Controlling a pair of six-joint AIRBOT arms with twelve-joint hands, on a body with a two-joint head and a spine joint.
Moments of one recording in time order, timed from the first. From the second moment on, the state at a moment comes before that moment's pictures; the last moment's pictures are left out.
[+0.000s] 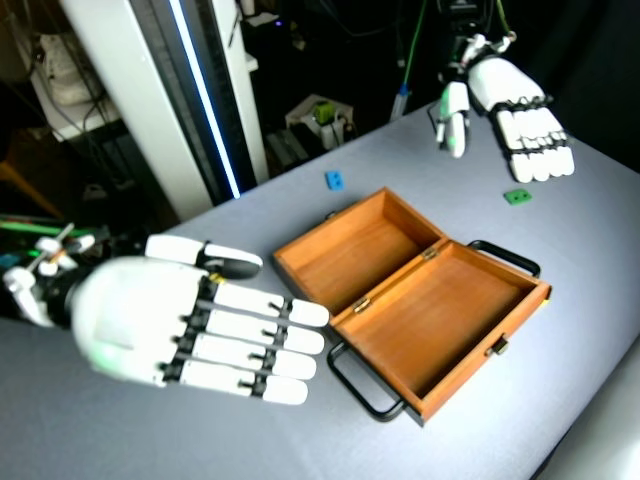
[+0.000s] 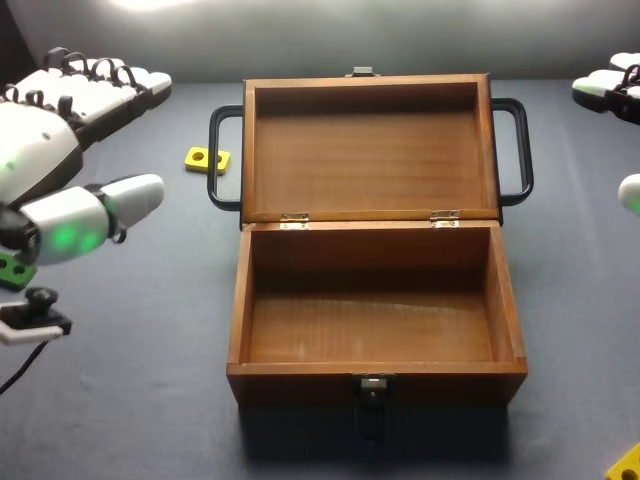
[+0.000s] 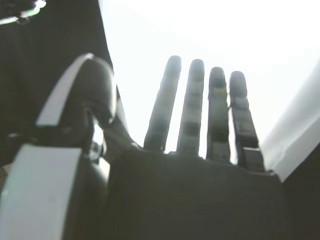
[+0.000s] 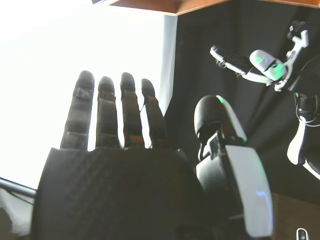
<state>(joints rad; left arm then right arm) 0.99 -0.86 1.04 -0.23 -0.97 0.86 -1.14 -0.88 1.18 0.03 1.11 -0.50</state>
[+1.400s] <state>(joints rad) 0.72 -1.10 1.35 -0.10 -0.28 0.95 -0.93 -1.10 1.46 -0.17 0.59 -0.44</state>
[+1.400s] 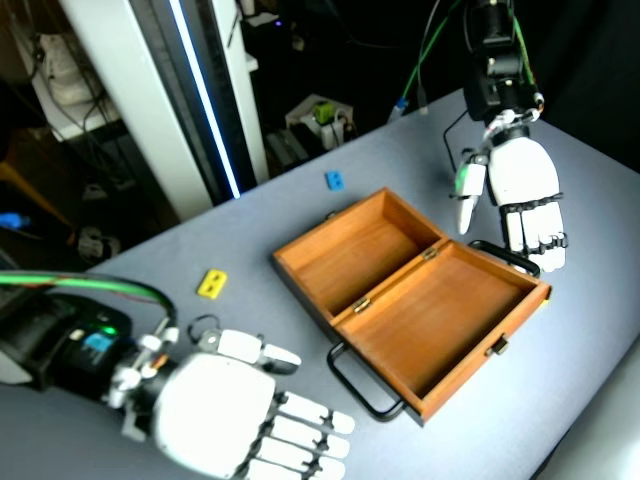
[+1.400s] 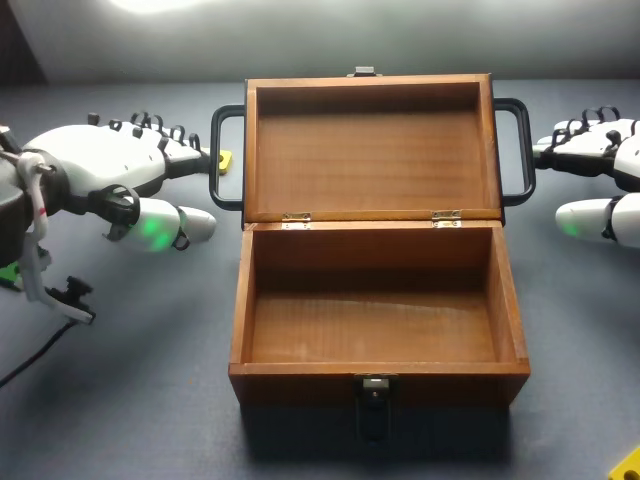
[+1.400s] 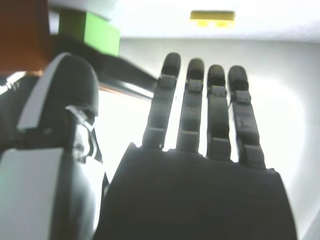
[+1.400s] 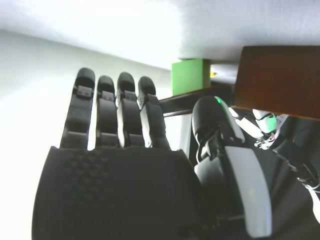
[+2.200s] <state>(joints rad) 0.75 -1.04 1.26 -0.09 -0.36 0.93 -0.91 -1.11 1.45 -0.23 0.60 -0.37</state>
